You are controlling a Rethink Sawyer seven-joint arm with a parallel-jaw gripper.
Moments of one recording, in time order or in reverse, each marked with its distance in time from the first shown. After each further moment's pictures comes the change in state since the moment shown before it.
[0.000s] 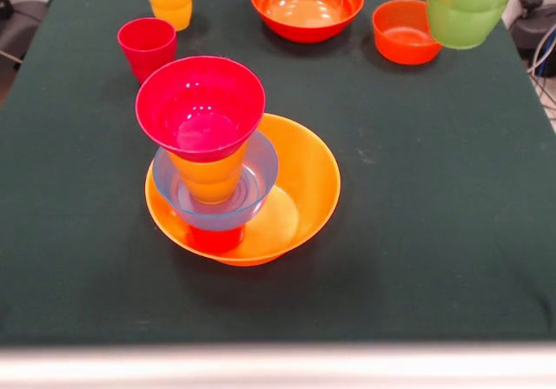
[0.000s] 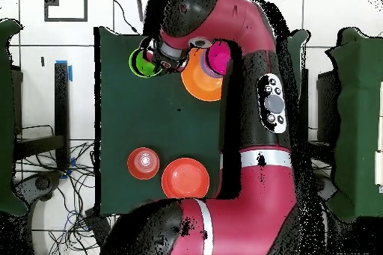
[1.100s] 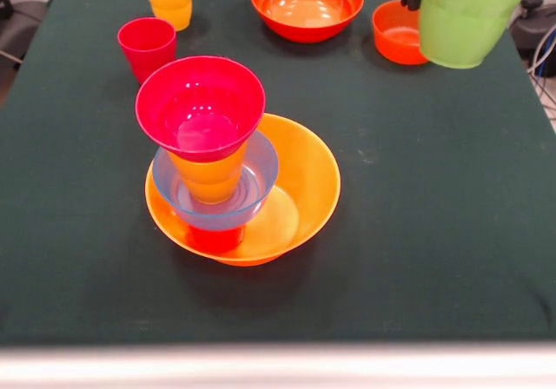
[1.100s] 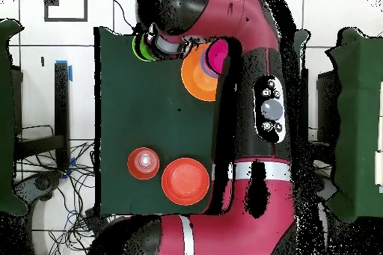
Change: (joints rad) arm 0.039 -0.062 -0.071 -0.016 -0.037 -0.172 0.000
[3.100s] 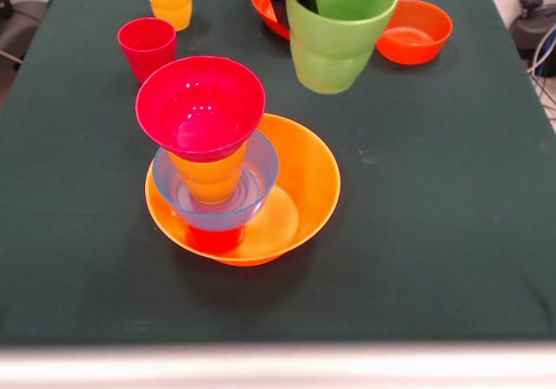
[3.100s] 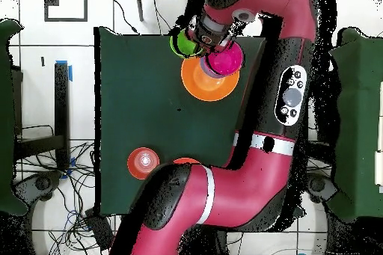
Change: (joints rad) arm -0.041 0.338 0.046 -0.639 -0.108 0.544 0.000
